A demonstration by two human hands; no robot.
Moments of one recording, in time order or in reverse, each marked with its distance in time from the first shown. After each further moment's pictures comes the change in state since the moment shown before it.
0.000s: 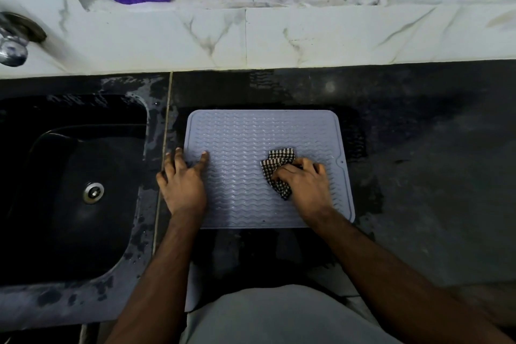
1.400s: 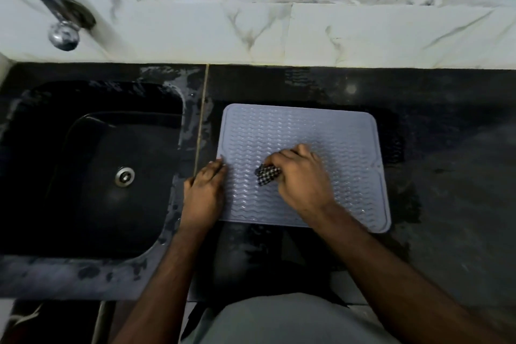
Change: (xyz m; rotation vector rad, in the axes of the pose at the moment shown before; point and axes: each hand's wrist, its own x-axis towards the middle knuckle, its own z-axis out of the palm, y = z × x) left_hand -0.024 -0.062 0.002 -0.279 -0.020 0.271; right_hand 0.024 -0.097 -0.045 0.186 0.089 -0.124
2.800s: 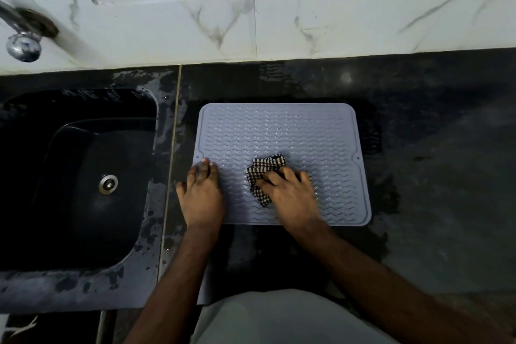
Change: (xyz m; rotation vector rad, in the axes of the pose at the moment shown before) left_hand 0.010 0.078 0.015 0.259 -0.084 -0.271; right_hand -0.044 0.047 0.030 -0.249 -0.148 -0.029
